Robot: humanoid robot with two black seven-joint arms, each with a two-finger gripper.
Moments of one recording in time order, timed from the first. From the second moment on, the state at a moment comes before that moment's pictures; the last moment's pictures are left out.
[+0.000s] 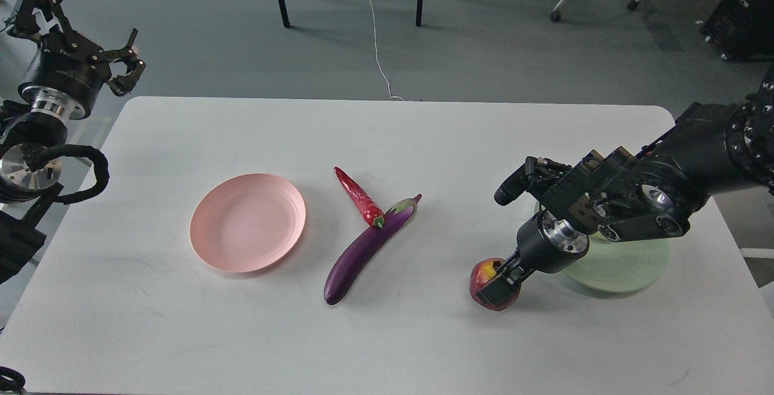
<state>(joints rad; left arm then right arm) -0.69 0.55 -0.92 -0.76 -0.09 -0.35 -0.29 1.72 -0.11 -1.24 1.32 -0.82 0.16 0.49</state>
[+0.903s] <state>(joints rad) -0.70 0.55 -0.92 -0.76 -0.09 -0.35 -0.29 1.76 -0.50 -1.31 1.34 -1.01 0.15 0.49</state>
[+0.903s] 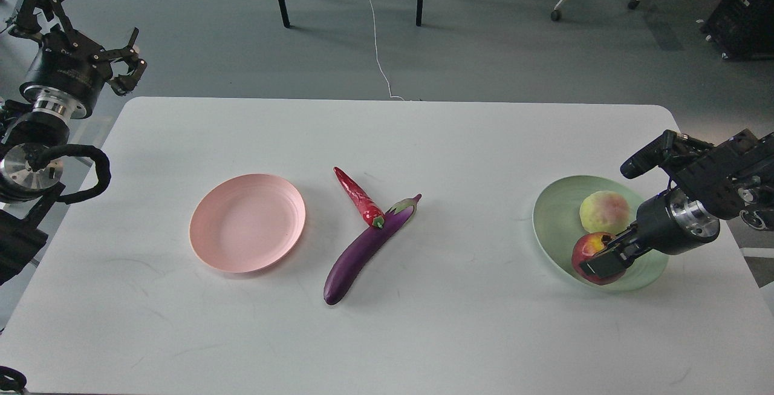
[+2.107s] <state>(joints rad) -0.71 0.63 -0.90 -0.82 0.14 -0.36 -0.28 1.46 -0.59 -0.58 0.93 -0.82 0.20 0.49</state>
